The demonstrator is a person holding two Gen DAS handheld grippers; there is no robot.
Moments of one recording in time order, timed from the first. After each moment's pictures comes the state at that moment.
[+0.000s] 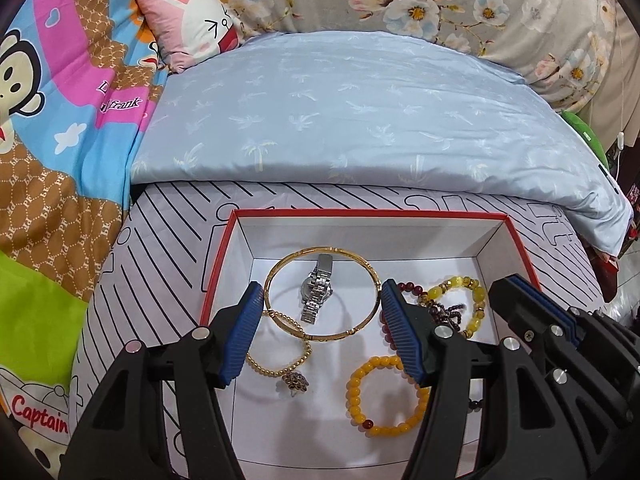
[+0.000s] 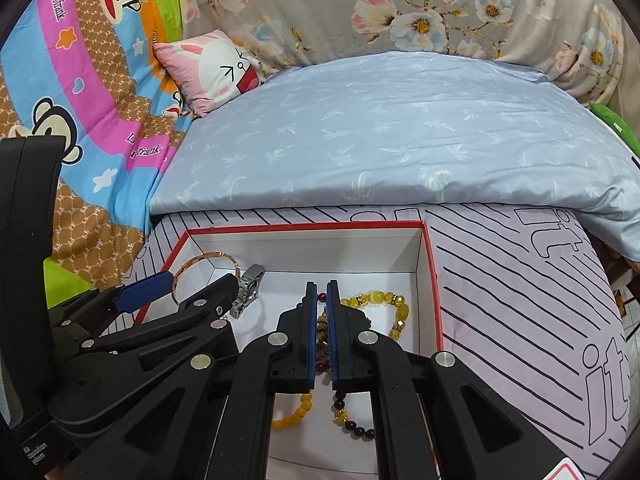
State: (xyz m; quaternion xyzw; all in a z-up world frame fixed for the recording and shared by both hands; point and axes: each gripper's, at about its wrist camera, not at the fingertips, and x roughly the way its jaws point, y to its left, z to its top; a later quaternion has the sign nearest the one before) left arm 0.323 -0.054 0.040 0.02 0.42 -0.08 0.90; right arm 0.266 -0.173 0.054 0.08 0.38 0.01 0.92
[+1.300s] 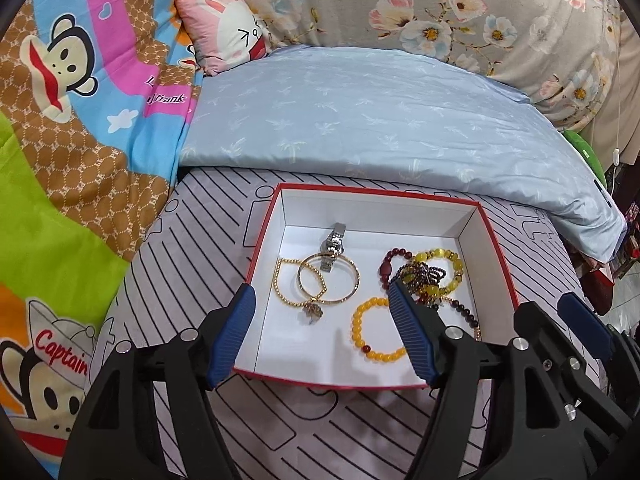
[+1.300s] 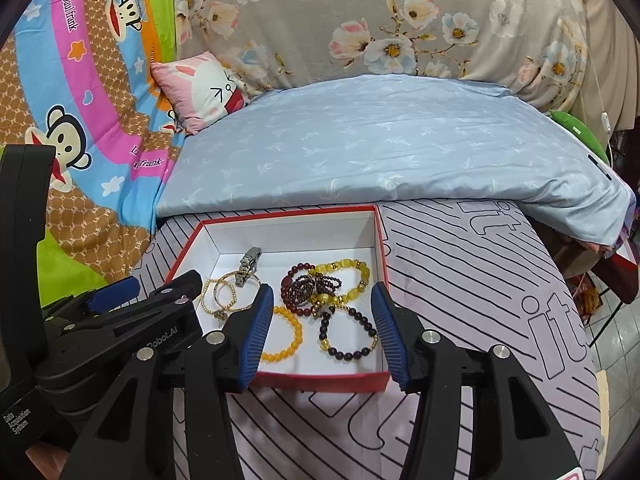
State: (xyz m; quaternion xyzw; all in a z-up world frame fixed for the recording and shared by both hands) left arm 0.246 -0.034 0.073 0.00 0.41 -0.05 0.91; right arm 0.178 -0.172 0.089 0.07 0.35 -0.03 0.93
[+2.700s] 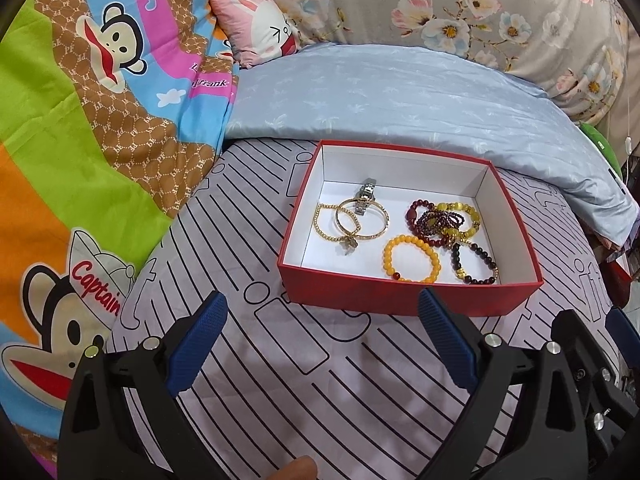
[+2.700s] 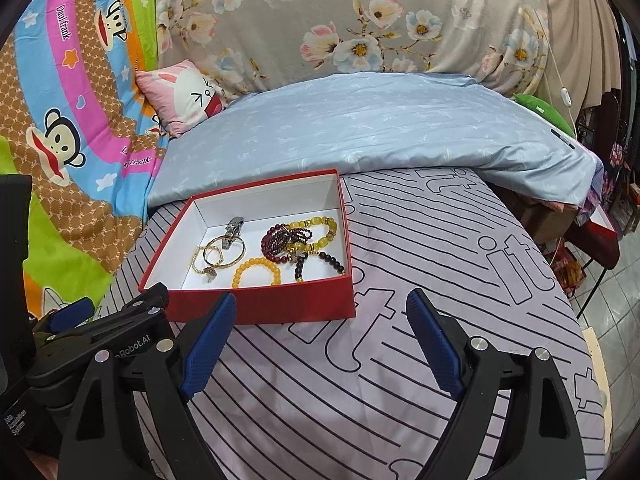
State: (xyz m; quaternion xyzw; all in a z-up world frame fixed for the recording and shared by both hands) left arm 0.175 -0.019 0.061 0.01 0.40 0.00 0.92; right arm 0.104 -0.177 0.078 0.09 0.34 -0.07 0.93
